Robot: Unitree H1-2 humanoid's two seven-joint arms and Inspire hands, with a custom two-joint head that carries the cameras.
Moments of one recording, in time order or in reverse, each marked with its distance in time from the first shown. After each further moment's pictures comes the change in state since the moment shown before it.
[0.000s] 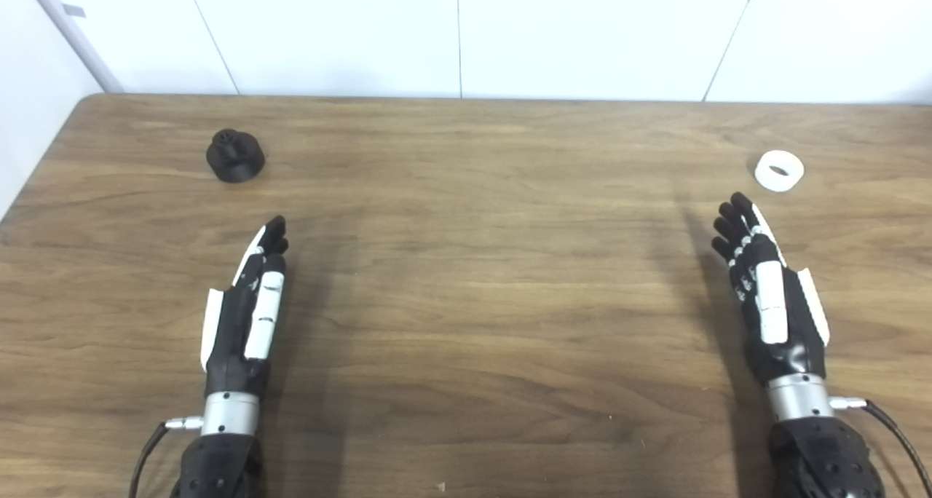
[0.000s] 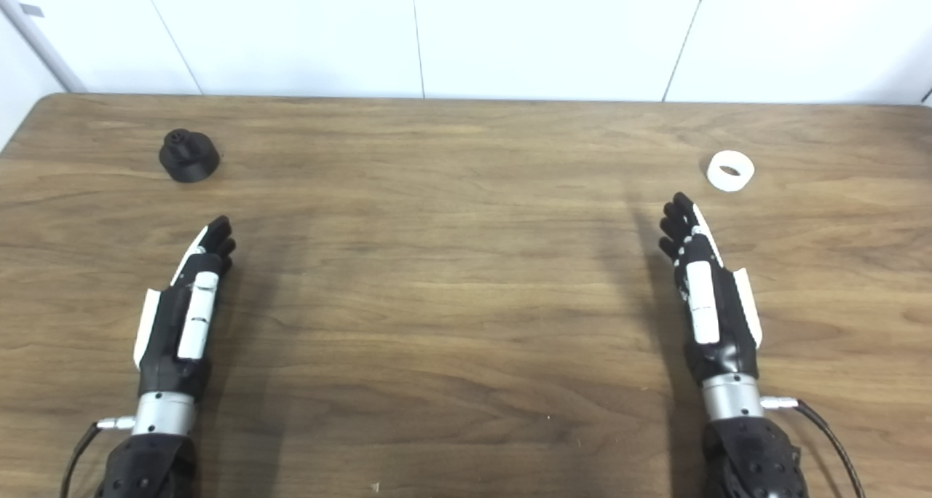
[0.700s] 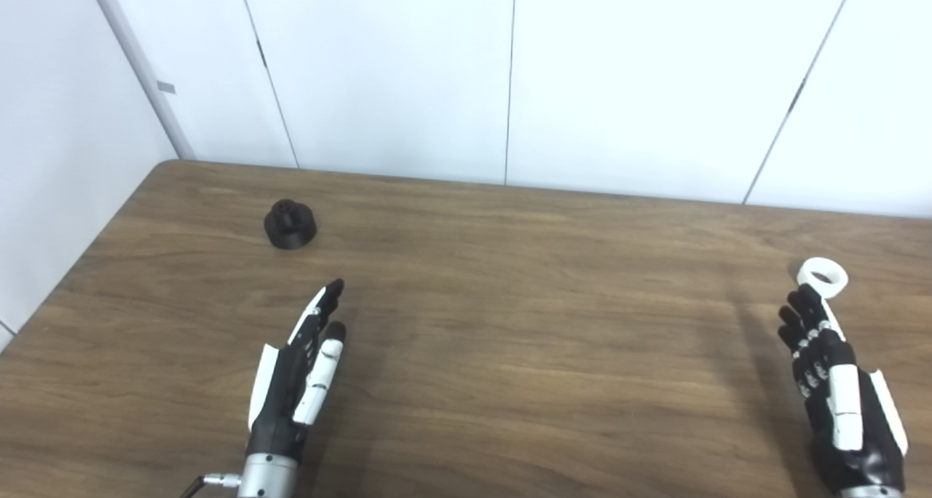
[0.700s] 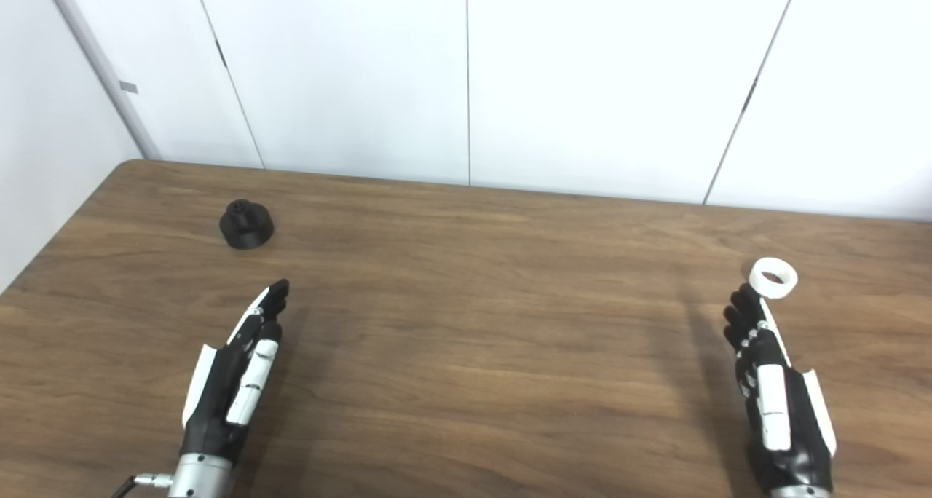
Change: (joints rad) left arm -0.007 -0.012 -0.044 0.017 0.093 -0.062 0.045; right arm -0.043 -0.068 -0.023 0.085 0.075 -0.077 0.042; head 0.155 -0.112
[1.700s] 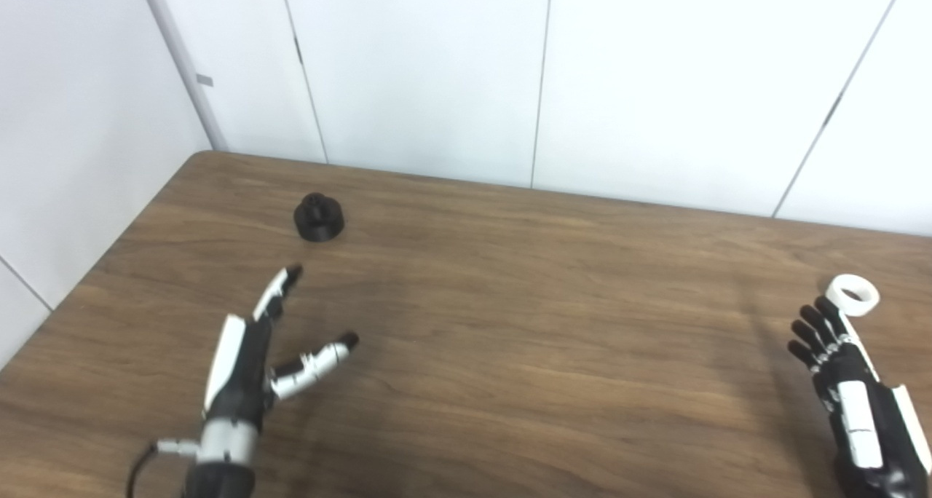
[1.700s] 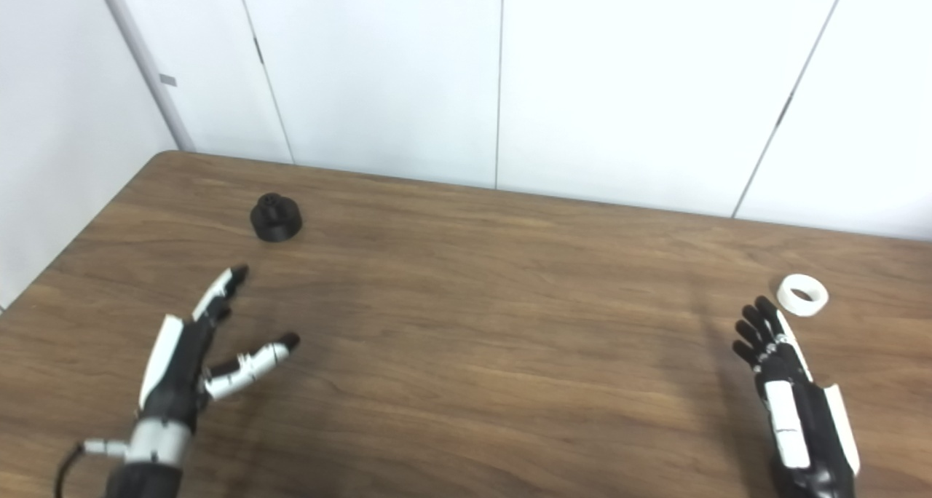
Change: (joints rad) left arm -0.086 0.127 0.098 -0.243 0.196 0.460 -0.024; right arm 0.011 -0.010 -0.002 0.004 -0.059 -0.030 -0.005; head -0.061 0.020
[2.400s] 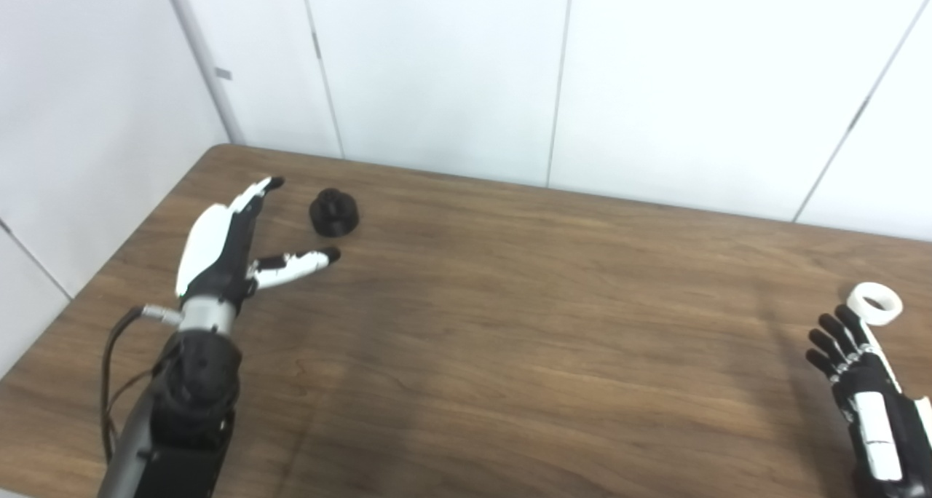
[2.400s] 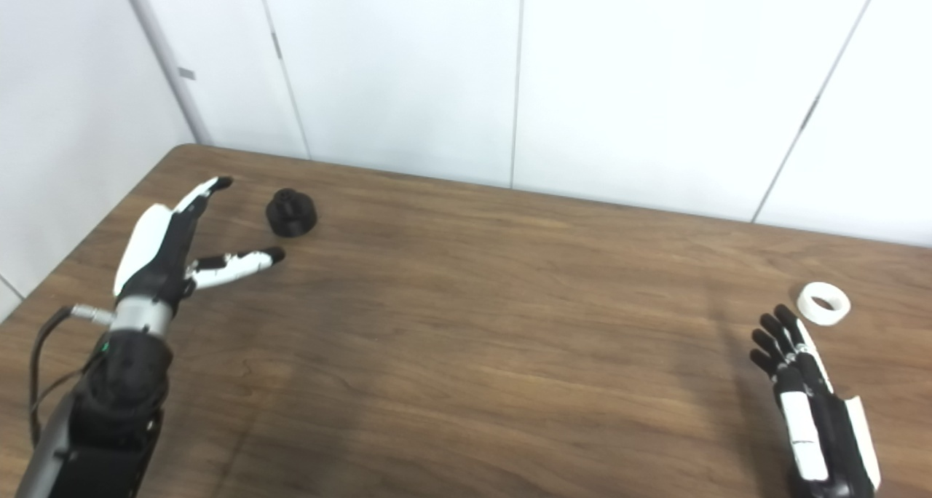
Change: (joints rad) left arm -0.255 0.206 -0.017 0.172 0.198 0.165 -0.059; right arm 0.000 0.001 0.000 -0.001 -0.001 0.001 0.000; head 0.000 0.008
